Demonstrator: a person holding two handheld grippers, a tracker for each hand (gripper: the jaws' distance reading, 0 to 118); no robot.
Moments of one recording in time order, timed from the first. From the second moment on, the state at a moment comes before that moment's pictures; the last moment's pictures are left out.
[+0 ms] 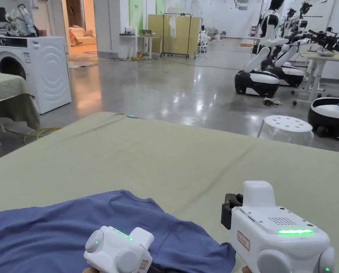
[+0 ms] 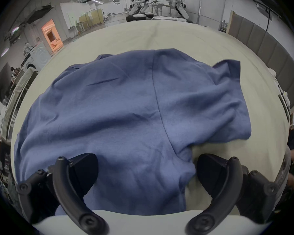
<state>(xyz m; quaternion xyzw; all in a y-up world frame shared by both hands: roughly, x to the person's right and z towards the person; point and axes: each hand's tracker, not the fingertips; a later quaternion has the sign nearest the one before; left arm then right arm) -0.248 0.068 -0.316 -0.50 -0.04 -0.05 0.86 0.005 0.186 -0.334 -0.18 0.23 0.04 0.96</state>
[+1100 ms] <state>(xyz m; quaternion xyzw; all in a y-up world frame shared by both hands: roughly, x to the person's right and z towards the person) -0.111 0.251 -0.465 -0.34 -0.28 0.20 0.88 0.219 0.243 -0.299 -0.10 0.07 -0.03 0.99</state>
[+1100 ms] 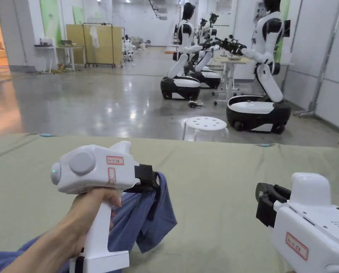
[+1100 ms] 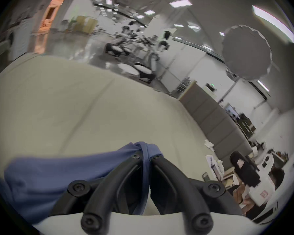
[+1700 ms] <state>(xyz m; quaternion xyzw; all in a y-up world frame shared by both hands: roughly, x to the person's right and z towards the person) 0.230 0.068 -0.463 -0.49 -0.40 0.07 0.77 0.364 0.200 -0.290 -0.15 -0.05 -0.04 0.99</state>
